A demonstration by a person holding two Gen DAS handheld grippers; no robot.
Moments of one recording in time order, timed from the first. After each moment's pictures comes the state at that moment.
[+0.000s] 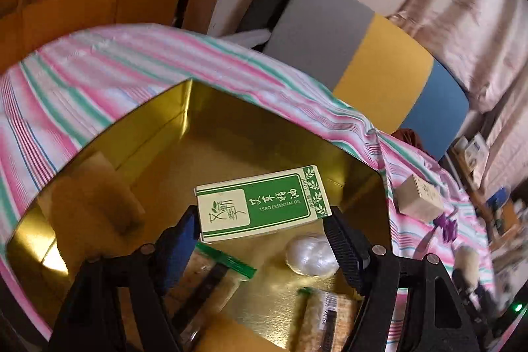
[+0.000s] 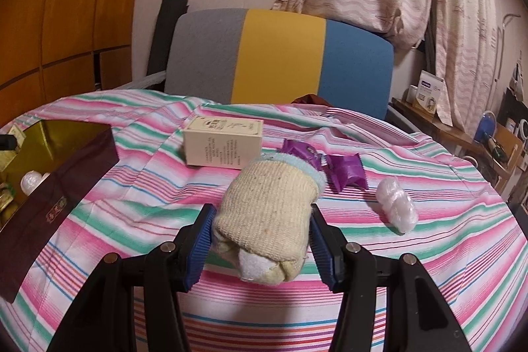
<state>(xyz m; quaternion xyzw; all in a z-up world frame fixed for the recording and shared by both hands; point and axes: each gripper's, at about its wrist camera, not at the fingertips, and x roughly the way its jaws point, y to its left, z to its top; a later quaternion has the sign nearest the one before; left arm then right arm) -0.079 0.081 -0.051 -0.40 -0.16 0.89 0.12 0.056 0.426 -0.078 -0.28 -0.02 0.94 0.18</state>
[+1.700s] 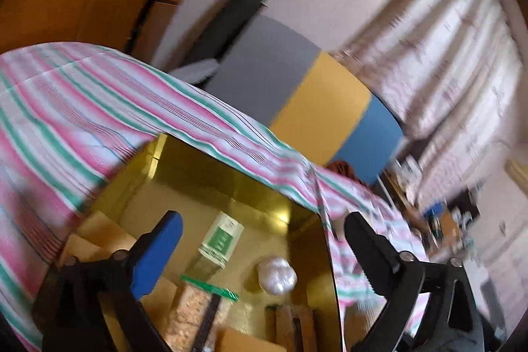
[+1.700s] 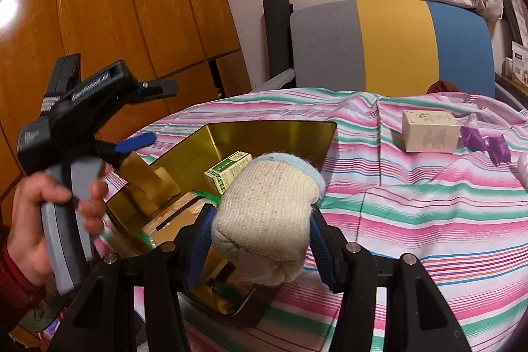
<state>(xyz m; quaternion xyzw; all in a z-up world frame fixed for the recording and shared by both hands) -0.081 0.023 -0.011 -0.32 -0.21 0.88 0.28 0.058 0.250 -0.053 -0.28 0.10 0.95 -0.06</state>
